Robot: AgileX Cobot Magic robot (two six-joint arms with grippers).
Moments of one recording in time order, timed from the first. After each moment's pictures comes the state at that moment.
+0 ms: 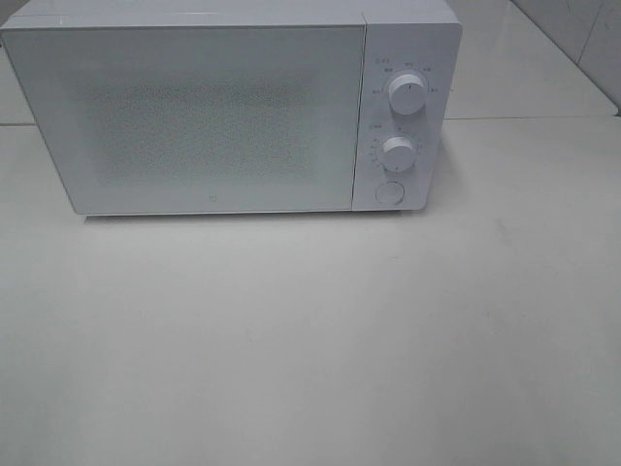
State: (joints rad) left arm 0.07 0.00 -0.52 -0.06 1.08 0.04; right arm 0.03 0.31 -0.45 0.07 0.57 0.05
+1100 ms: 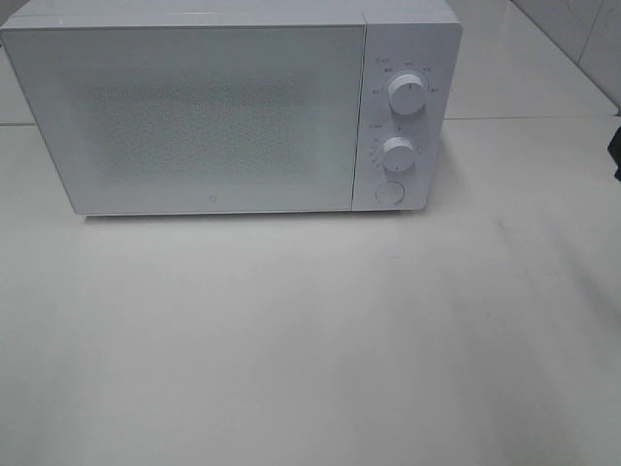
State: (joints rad) left arm 0.07 0.00 -0.52 -0.06 1.08 0.04; right arm 0.03 1.10 -0.19 0.07 -0.67 0.14
